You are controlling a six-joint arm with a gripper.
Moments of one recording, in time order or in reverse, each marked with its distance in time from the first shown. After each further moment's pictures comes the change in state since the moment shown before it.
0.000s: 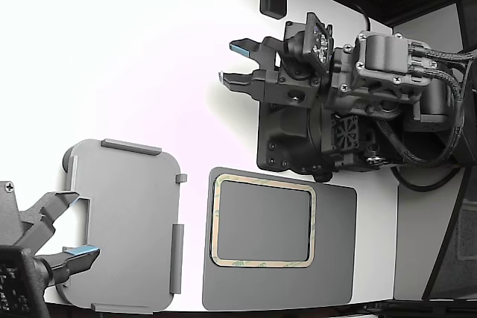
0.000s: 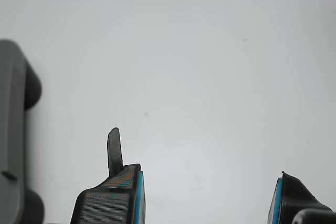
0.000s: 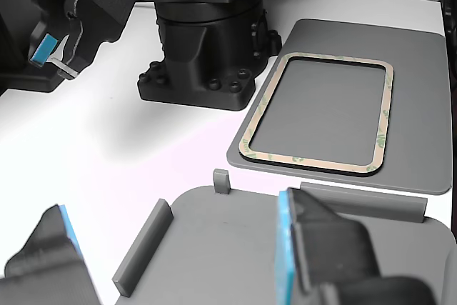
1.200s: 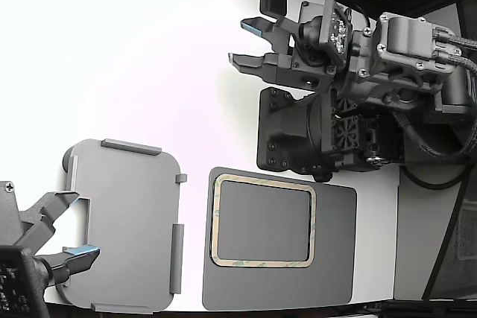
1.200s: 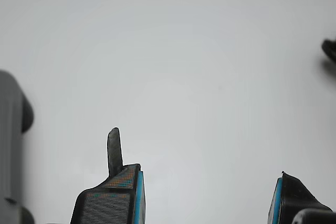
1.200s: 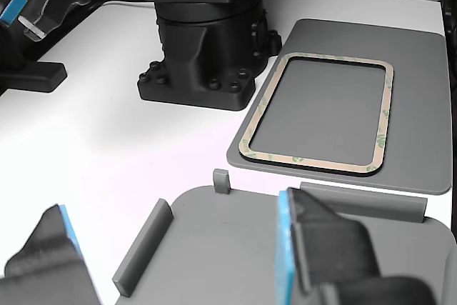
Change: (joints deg) arm 0.4 -14.1 -17.6 4.4 1.0 -8.2
